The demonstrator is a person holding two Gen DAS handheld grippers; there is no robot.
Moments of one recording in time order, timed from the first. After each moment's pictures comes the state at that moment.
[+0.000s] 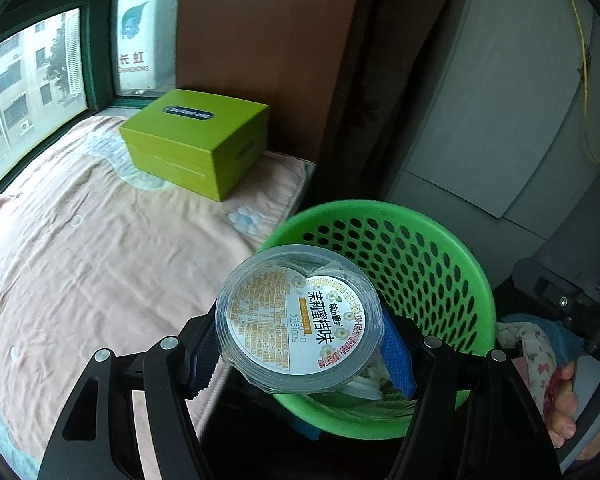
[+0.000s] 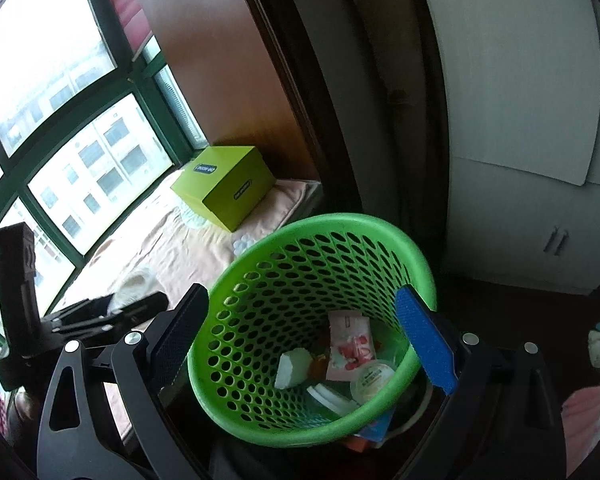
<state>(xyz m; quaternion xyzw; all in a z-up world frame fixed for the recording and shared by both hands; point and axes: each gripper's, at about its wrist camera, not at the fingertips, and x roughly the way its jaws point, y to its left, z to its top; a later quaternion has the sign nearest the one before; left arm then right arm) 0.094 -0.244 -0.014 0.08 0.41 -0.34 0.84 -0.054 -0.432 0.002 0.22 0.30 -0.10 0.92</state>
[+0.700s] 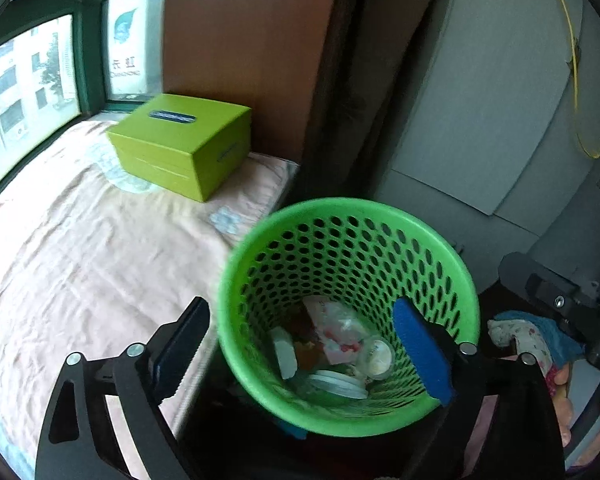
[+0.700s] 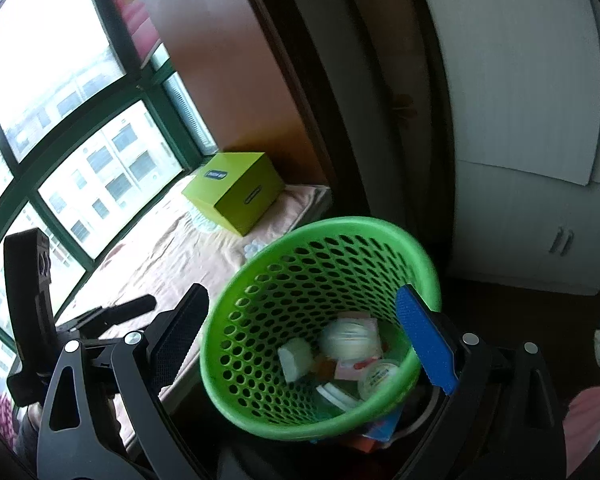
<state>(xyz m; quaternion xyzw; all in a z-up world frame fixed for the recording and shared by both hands) 0.076 -0.248 -0.008 0.07 0.40 -0.34 0.85 -0.060 -0.424 0.008 0.22 0.29 -0.09 0.93</state>
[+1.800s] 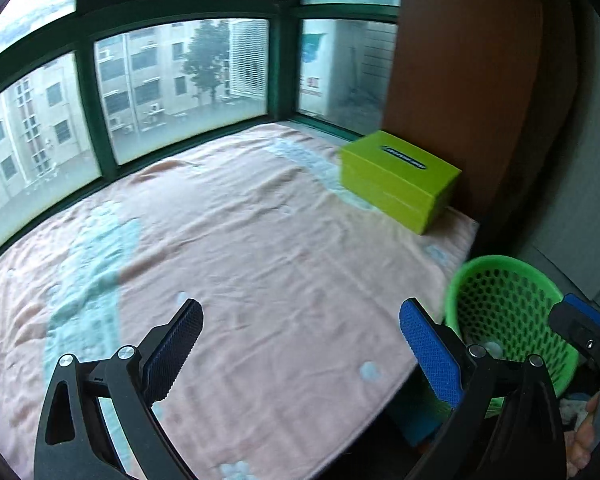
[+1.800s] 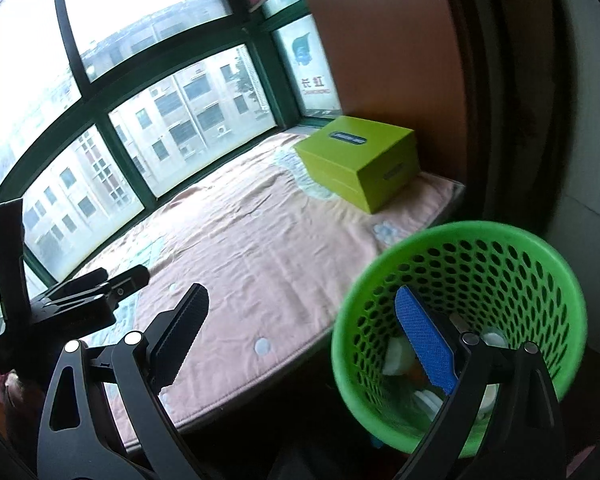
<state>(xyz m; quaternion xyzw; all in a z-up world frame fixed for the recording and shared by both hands) 0.087 -0.059 0.022 0.02 0.36 -0.09 0.93 0.010 -0.295 0.023 0.14 0.32 0.06 0.94</state>
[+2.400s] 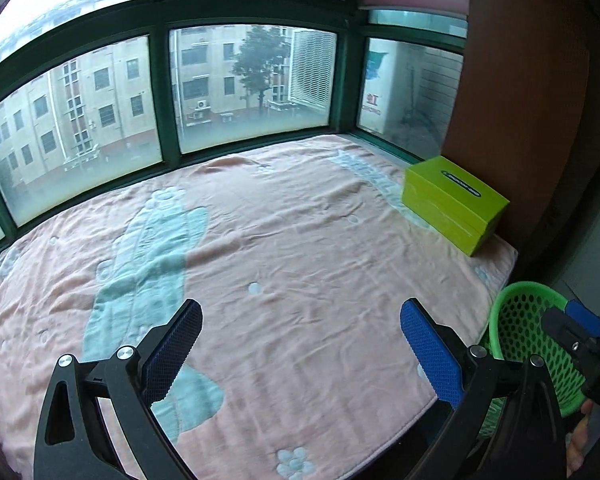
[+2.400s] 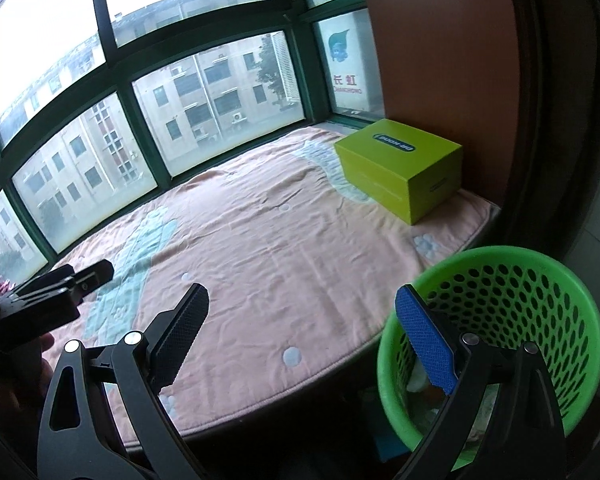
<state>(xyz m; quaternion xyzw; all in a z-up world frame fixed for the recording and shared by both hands) 0.065 0.005 0.033 -0.02 0.34 -0.01 0.94 0.028 -0.242 0.022 0.08 0.32 0.08 0.94</state>
